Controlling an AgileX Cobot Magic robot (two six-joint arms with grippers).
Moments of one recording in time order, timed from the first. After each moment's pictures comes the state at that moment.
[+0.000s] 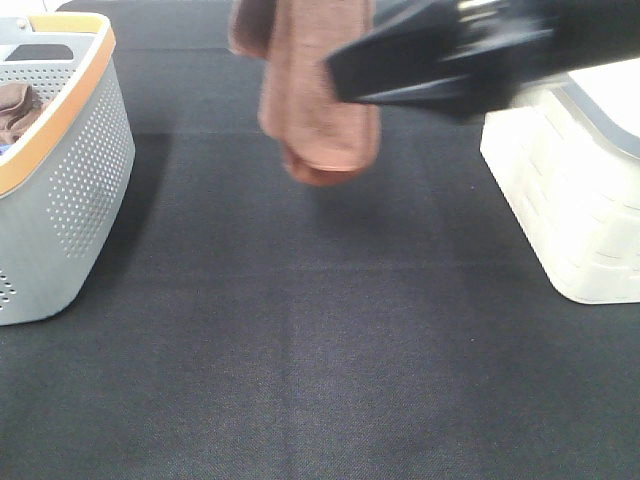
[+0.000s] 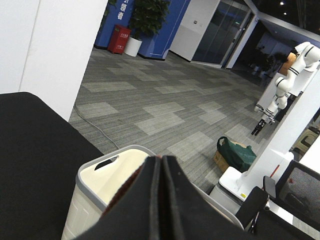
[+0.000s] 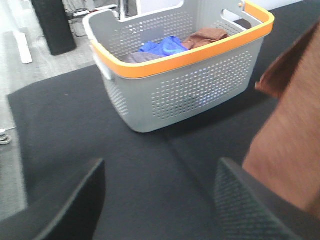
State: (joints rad) left arm -0.49 1.74 -1.86 -1.14 0.47 0.65; right arm 0.55 1.18 -0.91 1.09 0.52 -1.19
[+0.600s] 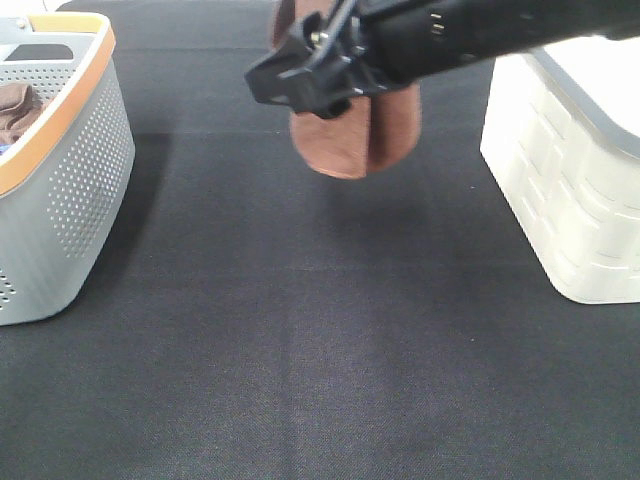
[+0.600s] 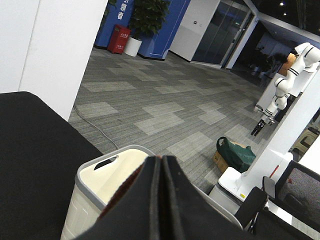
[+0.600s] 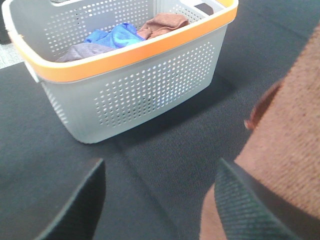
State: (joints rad) left arm -0.49 1.74 -1.86 -1.14 0.47 0.65; right arm 0.63 1.50 -1.07 1.08 0.28 -1.21
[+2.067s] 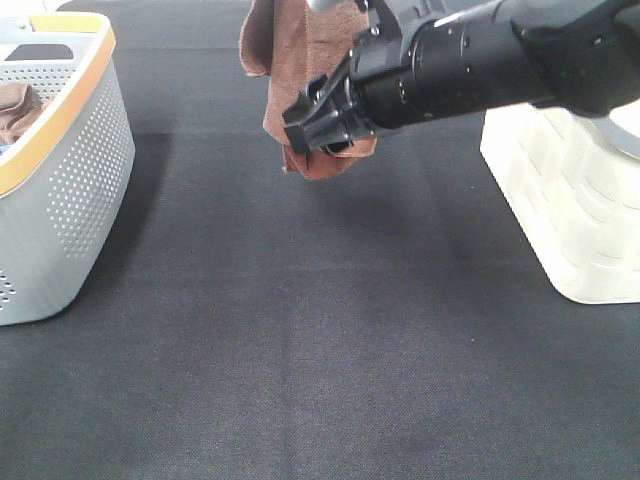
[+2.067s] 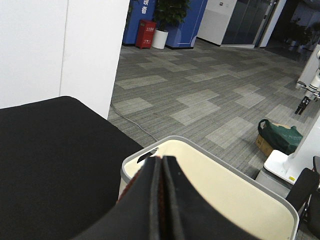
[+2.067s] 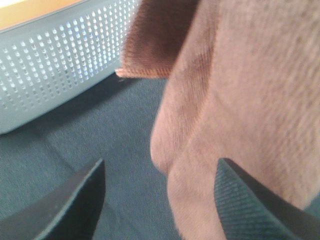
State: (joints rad) left arm -0.48 1.74 -1.86 -0.95 0.44 0.65; right arm 0.63 1.62 -1.01 1.01 0.01 -1.11
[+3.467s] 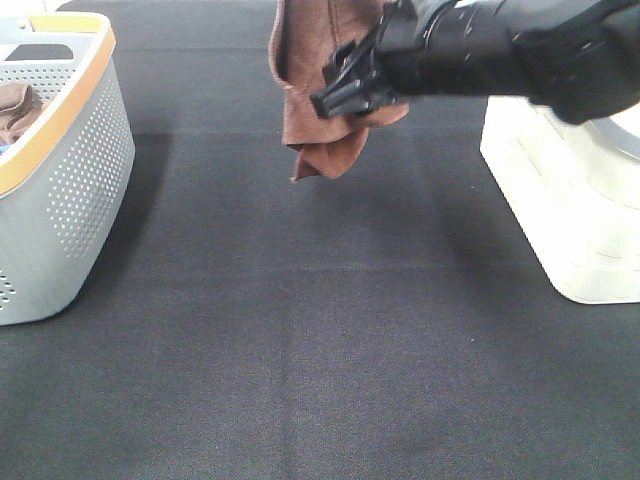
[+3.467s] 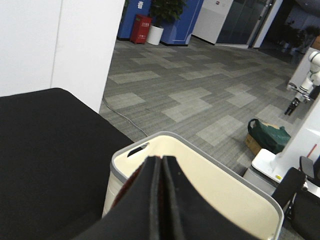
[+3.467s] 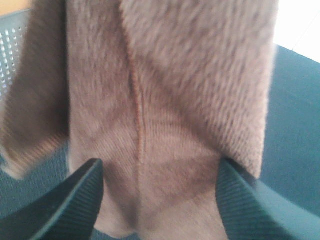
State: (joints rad) left arm -0.48 1.74 -1.86 -0.96 0.47 0.61; right arm 0.63 1.65 -1.01 1.09 -0.27 -1.24
